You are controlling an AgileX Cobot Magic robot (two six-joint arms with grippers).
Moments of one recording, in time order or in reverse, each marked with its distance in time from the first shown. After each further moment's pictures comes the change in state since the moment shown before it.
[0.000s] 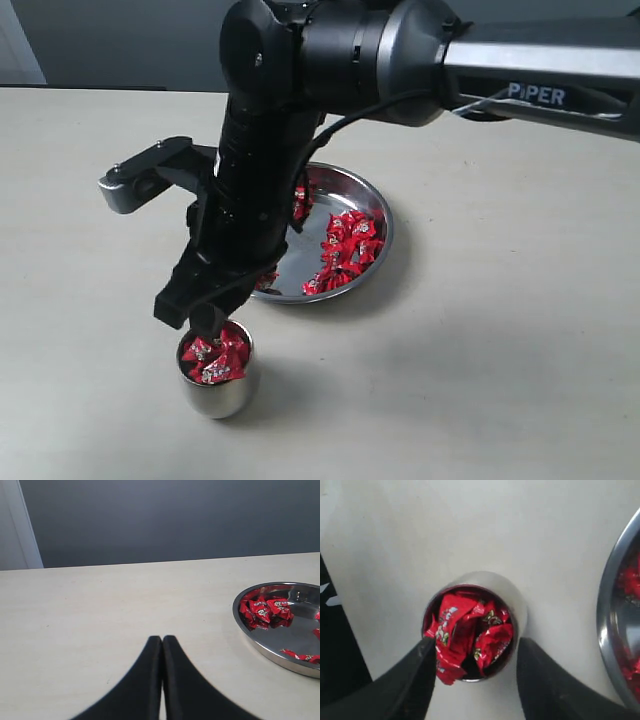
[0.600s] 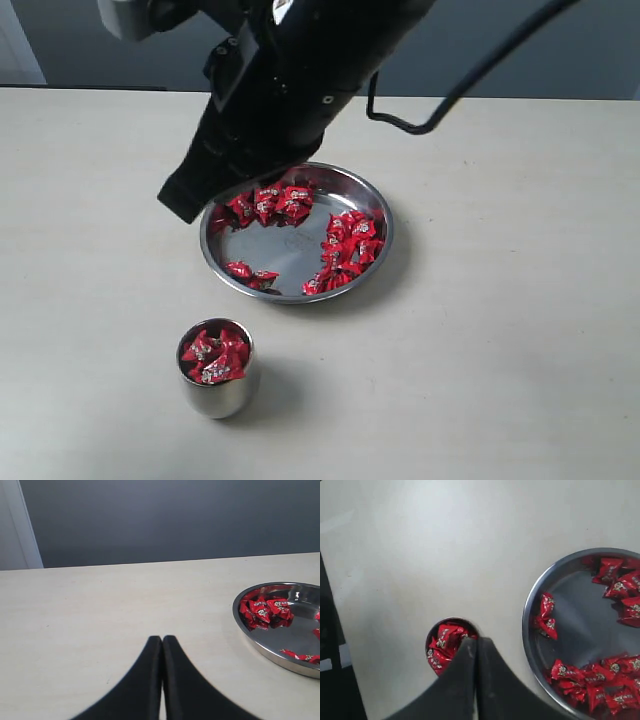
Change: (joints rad) left arm 0.000 0.000 0.000 0.000 0.000 0.000; right arm -0.015 -0.356 0.102 -0.066 -0.157 0.033
